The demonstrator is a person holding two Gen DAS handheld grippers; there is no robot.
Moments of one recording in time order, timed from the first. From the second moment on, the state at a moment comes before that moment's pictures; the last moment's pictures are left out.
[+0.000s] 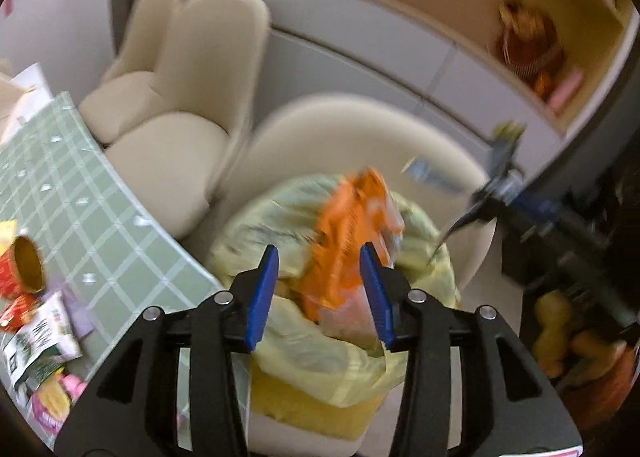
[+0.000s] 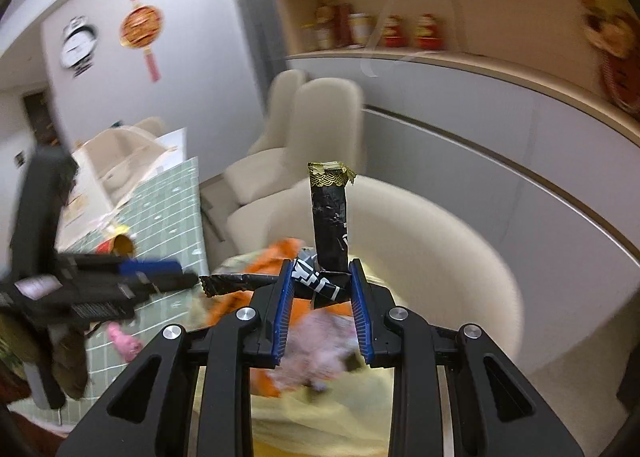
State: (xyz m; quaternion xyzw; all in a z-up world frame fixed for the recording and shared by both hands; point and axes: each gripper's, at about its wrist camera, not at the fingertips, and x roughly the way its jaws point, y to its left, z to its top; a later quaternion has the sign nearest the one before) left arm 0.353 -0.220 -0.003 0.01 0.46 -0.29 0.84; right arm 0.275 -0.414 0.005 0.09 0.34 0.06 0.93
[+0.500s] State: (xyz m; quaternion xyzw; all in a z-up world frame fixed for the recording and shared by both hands) left arm 0.328 -0.066 0.008 -0.08 0.47 -0.14 0.87; right arm 0.351 -0.366 -0.110 0.06 0.50 0.07 0.86
